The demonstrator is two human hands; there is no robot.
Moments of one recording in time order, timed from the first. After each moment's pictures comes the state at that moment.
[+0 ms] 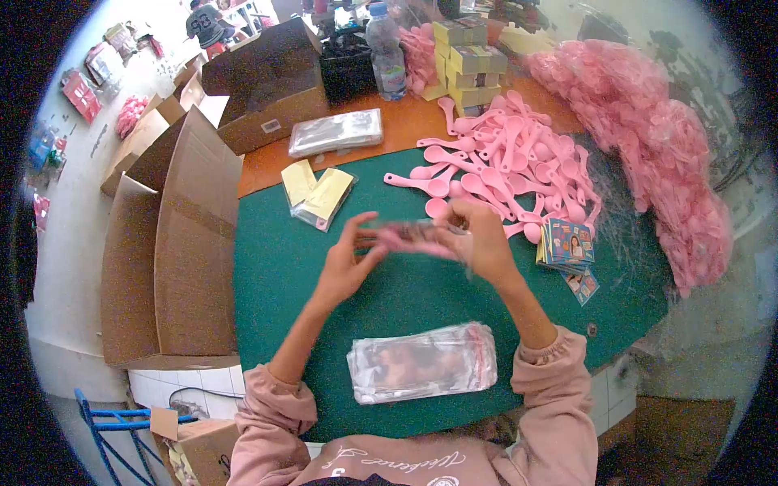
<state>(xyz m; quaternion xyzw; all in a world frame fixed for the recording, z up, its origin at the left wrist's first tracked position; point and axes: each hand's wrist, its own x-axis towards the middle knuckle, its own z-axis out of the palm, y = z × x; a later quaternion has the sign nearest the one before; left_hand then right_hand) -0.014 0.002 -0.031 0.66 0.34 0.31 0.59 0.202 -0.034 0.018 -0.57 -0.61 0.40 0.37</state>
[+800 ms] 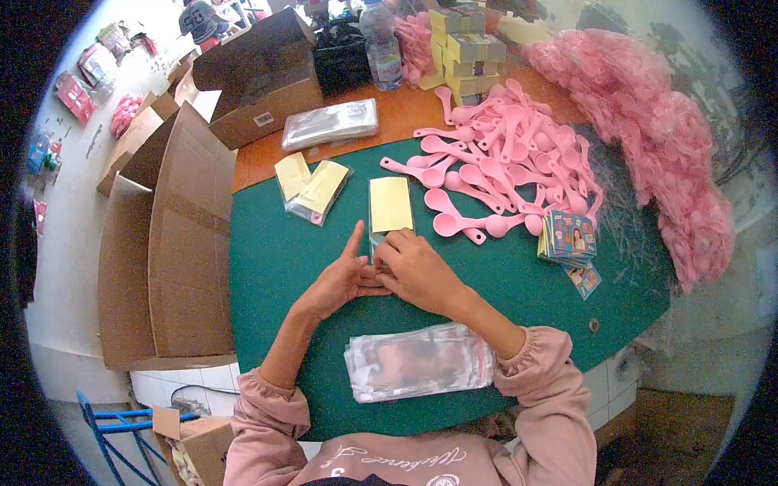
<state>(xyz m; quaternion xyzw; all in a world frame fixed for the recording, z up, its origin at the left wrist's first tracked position) -0.029 -0.013 -0.025 0.37 0.36 0.24 0.82 0.140 -0.043 -0.014 -0.44 -0.82 0.16 0.32</state>
